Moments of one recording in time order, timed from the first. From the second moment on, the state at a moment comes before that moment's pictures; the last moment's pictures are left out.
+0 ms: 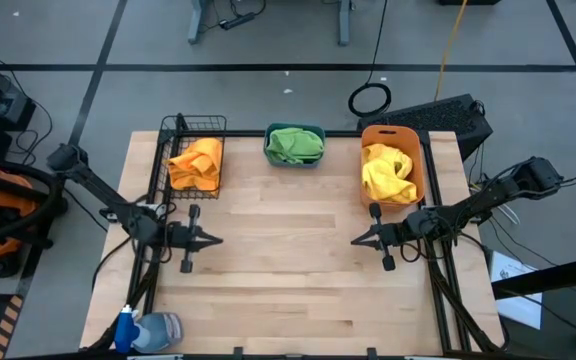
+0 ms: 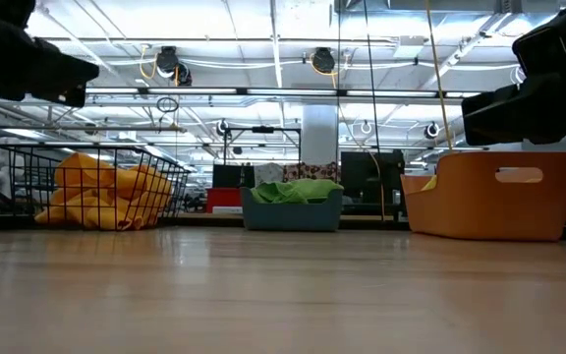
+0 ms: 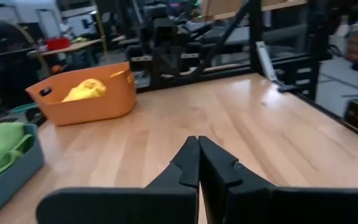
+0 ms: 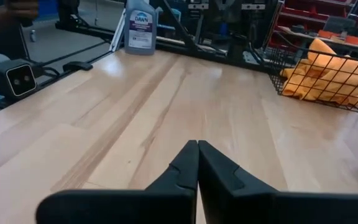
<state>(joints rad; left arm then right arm) -0.65 0.58 0.02 0.50 -0.56 0.12 0.31 0.93 0.01 0.75 0.13 -0.09</state>
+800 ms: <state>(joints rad) -0.47 0.28 0.01 0.39 -0.16 0.22 0.31 0.83 0.01 0.63 0.13 -0.12</state>
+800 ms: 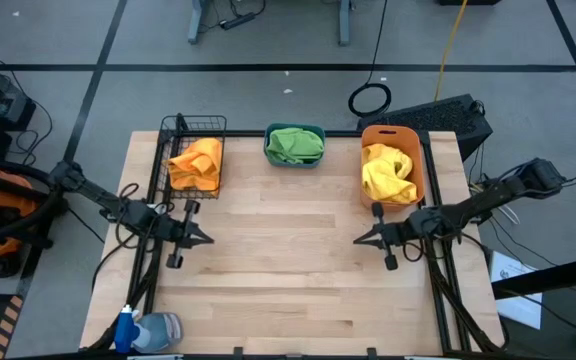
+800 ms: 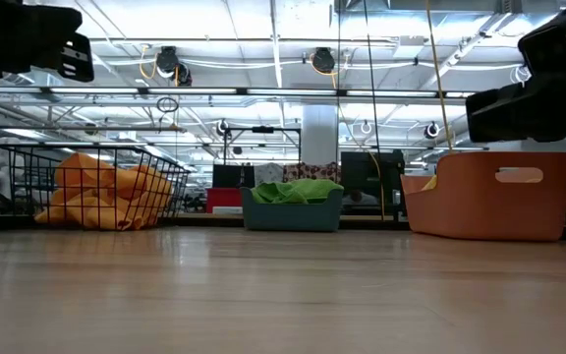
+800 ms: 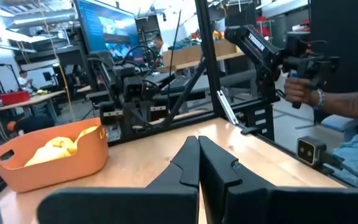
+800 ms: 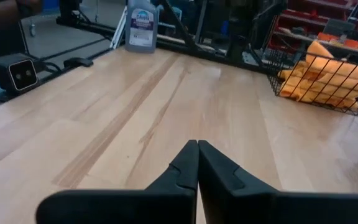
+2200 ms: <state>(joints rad) -0.23 0.00 0.00 0.04 -0.05 0.14 0.31 0.01 0.02 0.02 0.00 -0.17</state>
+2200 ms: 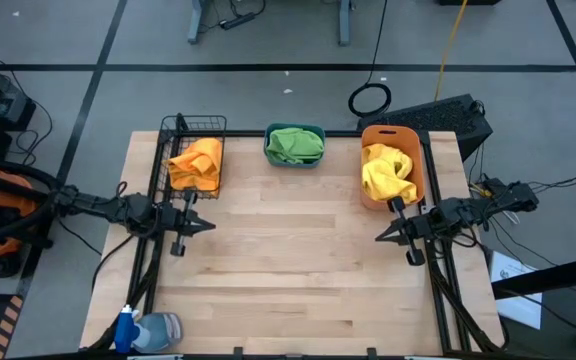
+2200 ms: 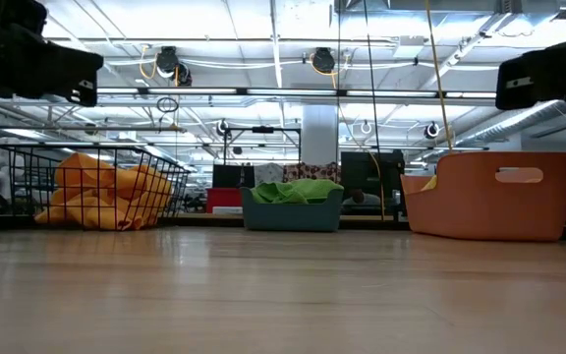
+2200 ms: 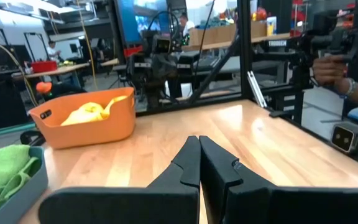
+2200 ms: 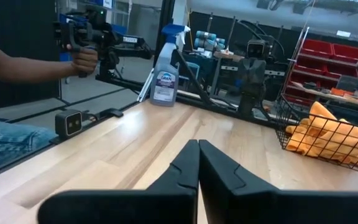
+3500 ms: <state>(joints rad) -0.14 0.00 0.00 0.02 0.01 0.07 0.31 0.01 0.01 0.04 0.11 -0.11</state>
